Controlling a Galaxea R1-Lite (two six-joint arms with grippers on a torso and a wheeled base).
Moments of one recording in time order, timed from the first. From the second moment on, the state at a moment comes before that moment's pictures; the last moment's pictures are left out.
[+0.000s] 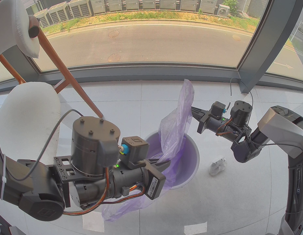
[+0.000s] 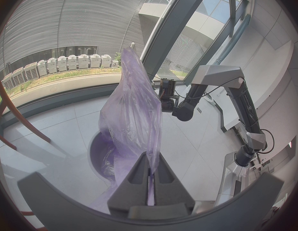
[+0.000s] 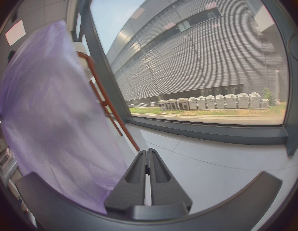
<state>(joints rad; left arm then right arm) -0.87 1.69 -0.75 -0.56 0.01 -0.04 0.30 2.36 -1.14 -1.29 0.56 -0.04</state>
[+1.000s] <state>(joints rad) -0.81 1.81 -0.91 -0.57 0.01 -0.04 0.47 2.41 -0.72 -1.43 0.72 -0.16</state>
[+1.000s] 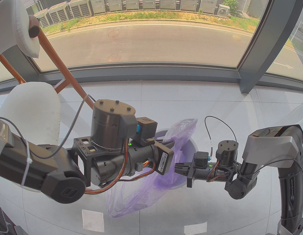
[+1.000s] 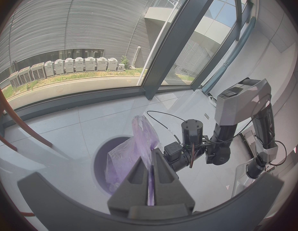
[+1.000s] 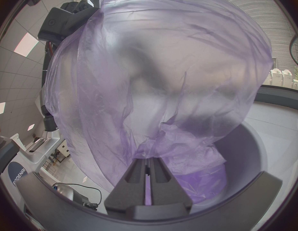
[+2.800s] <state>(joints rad) -0.81 1.96 -1.14 -0.56 0.02 -0.06 0.79 2.47 -0.59 -1.55 0.45 0.06</state>
